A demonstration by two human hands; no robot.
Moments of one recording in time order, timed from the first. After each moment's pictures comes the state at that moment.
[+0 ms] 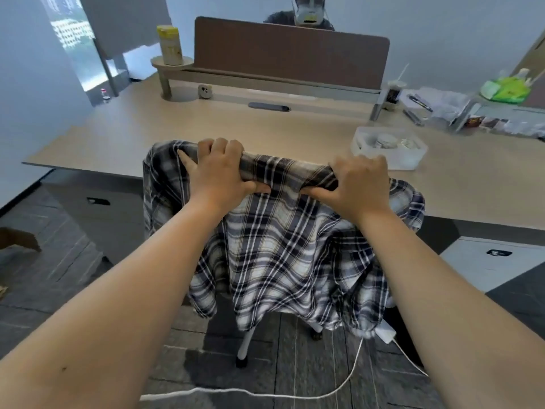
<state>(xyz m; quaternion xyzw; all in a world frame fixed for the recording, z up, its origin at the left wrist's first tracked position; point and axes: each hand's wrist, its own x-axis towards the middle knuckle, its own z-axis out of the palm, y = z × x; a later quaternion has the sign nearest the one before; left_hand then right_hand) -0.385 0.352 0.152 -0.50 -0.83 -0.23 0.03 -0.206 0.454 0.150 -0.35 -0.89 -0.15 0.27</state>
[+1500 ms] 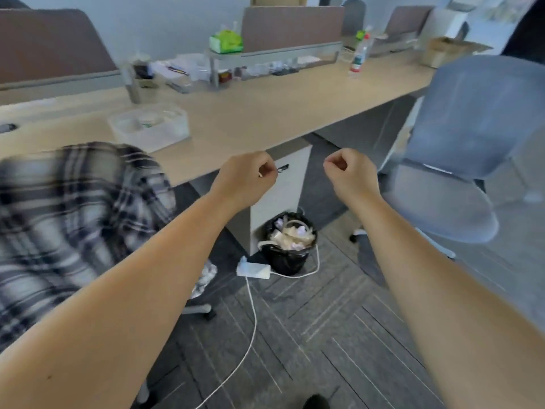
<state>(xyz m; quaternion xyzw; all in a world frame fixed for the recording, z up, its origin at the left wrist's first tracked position) -0.013 0.444 0.158 -0.81 -0.47 -0.27 -0.22 0.161 0.409 0.153 -0.74 -0.54 0.13 0.39</state>
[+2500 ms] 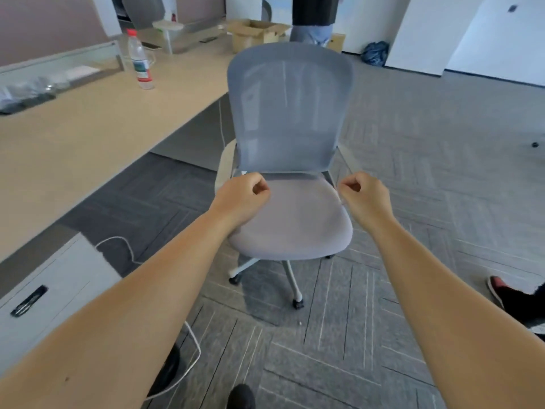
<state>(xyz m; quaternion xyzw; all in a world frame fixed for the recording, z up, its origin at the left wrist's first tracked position) 0.586 0.614 0.123 -0.88 -0.29 -0.15 -0.35 0.725 0.467 0.126 -0.88 -0.25 0.07 0.41</state>
